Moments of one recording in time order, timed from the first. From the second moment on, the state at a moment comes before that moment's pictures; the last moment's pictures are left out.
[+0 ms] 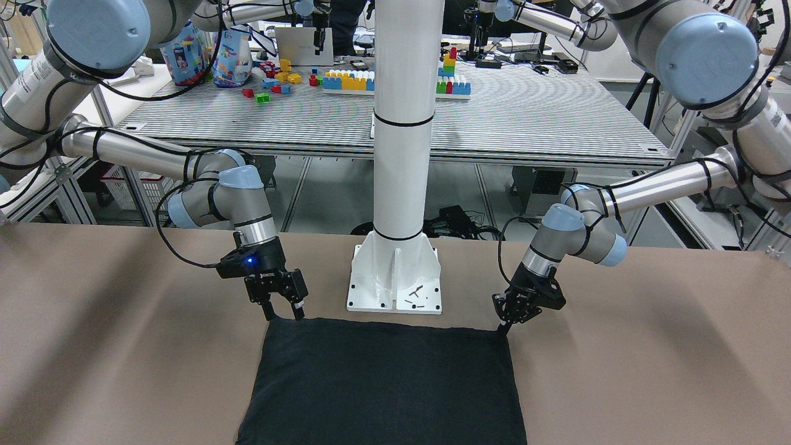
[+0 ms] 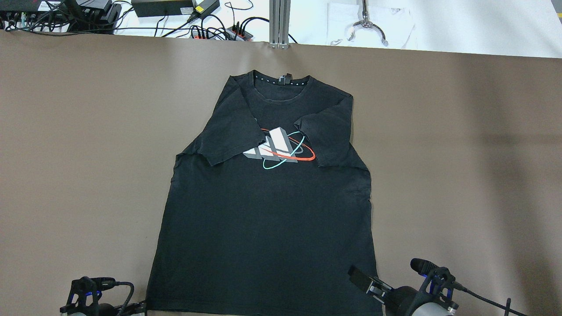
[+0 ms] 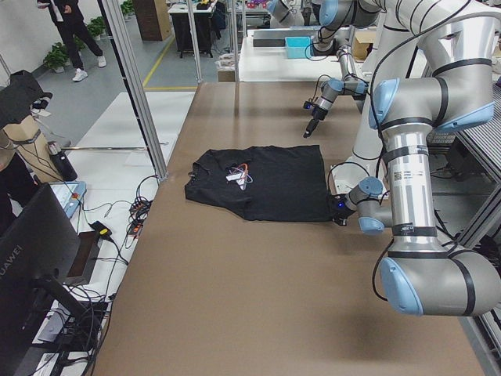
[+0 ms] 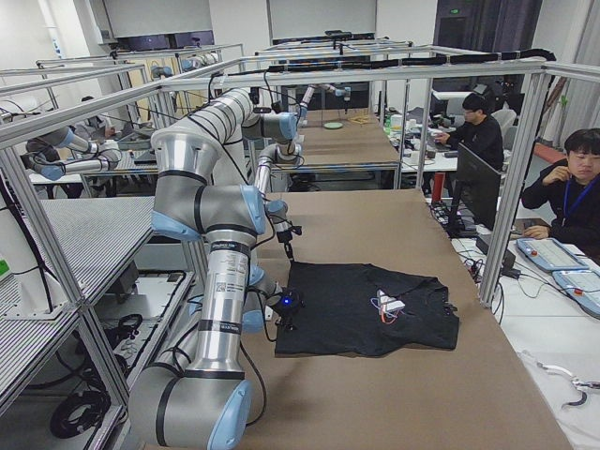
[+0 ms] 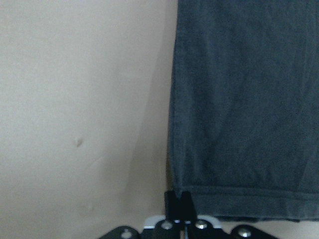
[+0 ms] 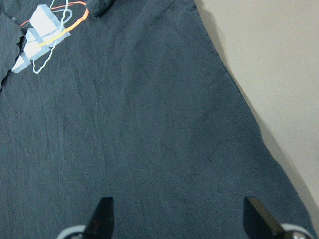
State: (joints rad) left arm 0.02 -1.41 -2.04 -2.36 -1.24 -1.69; right arm 0.04 -1.69 2.23 -0.98 1.11 1.92
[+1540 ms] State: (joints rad) left arm 0.02 -1.43 -2.04 -2.35 -1.24 -1.68; right arm -0.18 -1.78 2.12 -1.00 0.97 2.00
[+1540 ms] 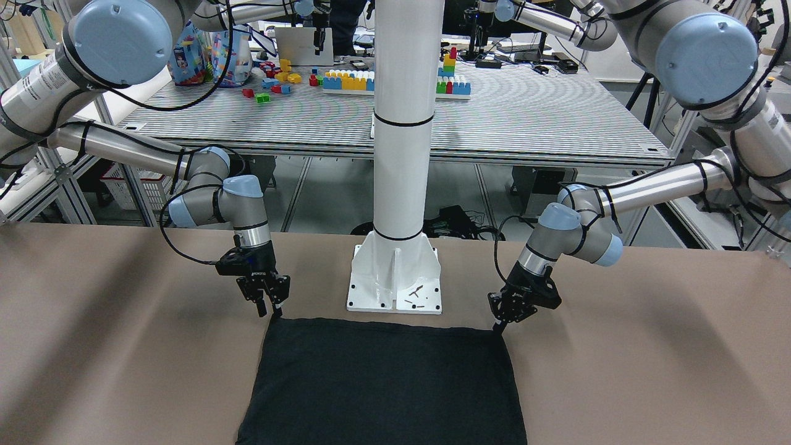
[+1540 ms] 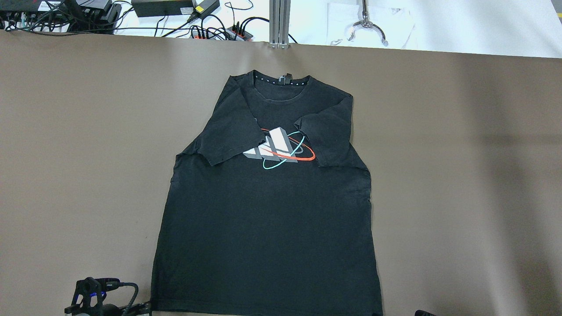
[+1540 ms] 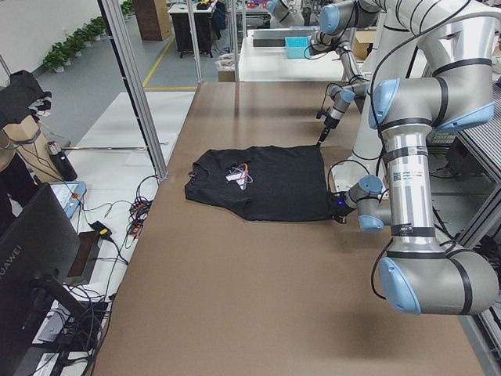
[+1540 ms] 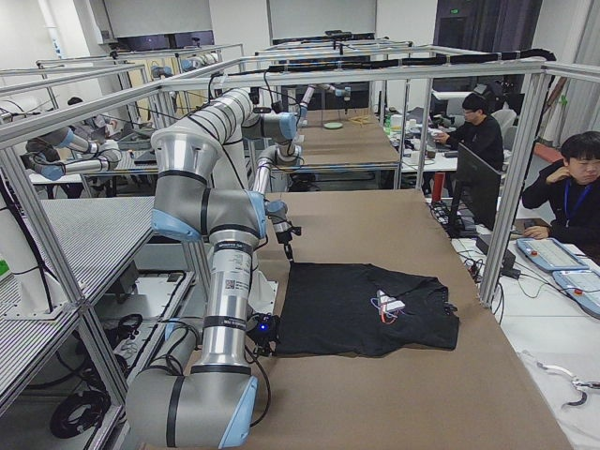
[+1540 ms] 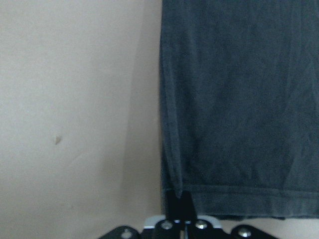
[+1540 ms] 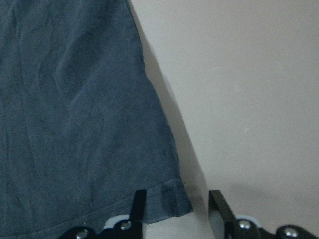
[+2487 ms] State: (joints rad) left arm 0.02 -1.43 -2.05 -2.35 -1.24 -1.68; right arm -0.19 -1.76 2.10 -1.00 0.95 2.00
